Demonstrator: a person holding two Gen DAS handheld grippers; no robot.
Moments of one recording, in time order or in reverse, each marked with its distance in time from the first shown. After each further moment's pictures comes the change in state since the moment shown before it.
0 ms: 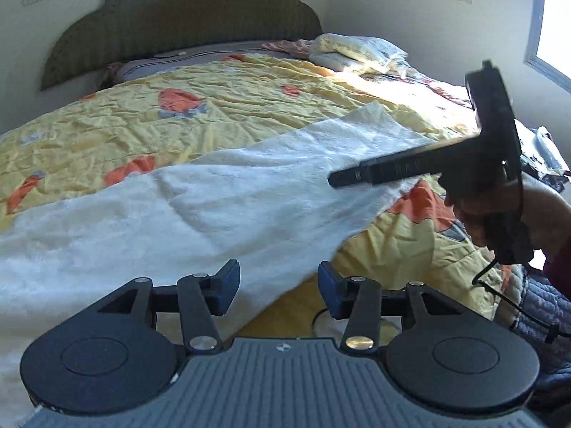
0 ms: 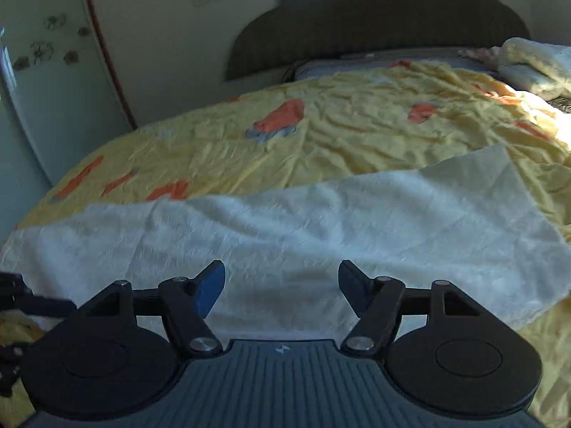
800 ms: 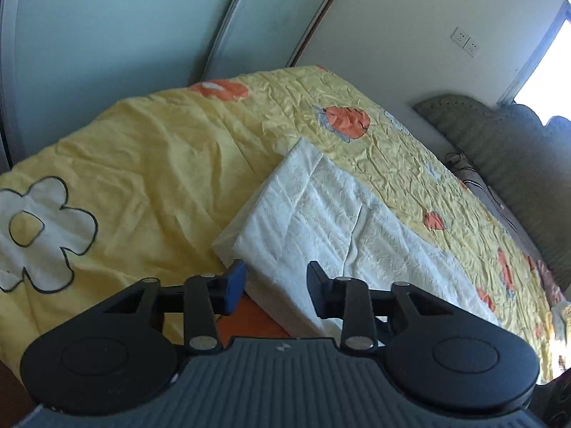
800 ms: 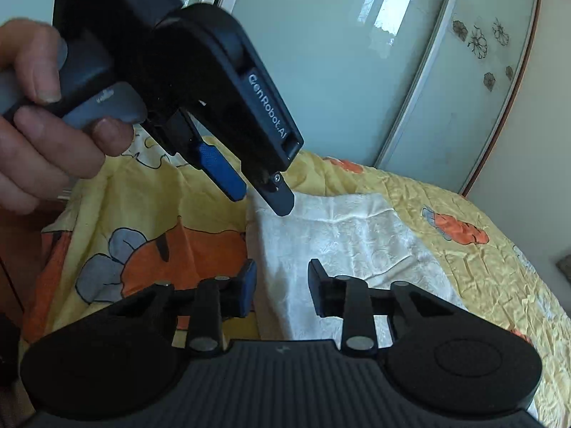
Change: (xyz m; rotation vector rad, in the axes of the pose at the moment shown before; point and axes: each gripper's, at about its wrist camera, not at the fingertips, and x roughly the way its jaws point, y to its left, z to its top) left arm -0.210 0.232 -0.138 -1.091 -0.179 0.607; right arm 0.046 0.436 -0.078 -1.124 -0.176 0.674
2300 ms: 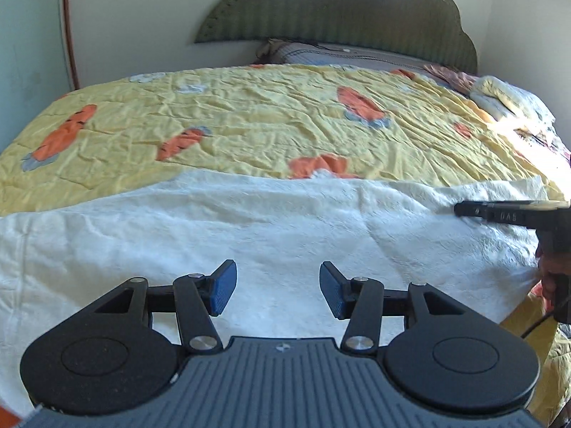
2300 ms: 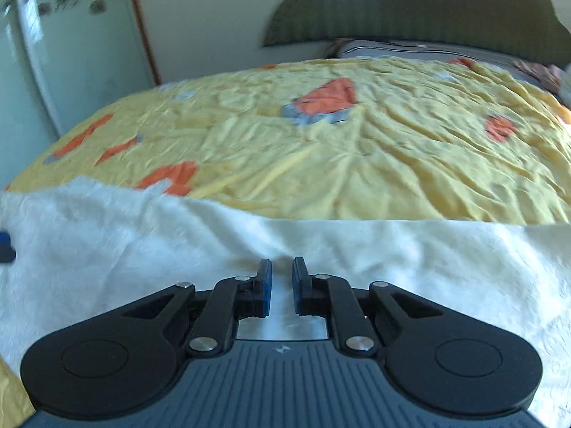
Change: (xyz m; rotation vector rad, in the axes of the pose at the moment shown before) left arm 0.072 -0.270 -0.140 0.801 0.114 -0.229; right arm -0.259 -0.235 -0.291 1.084 0.181 -0.617
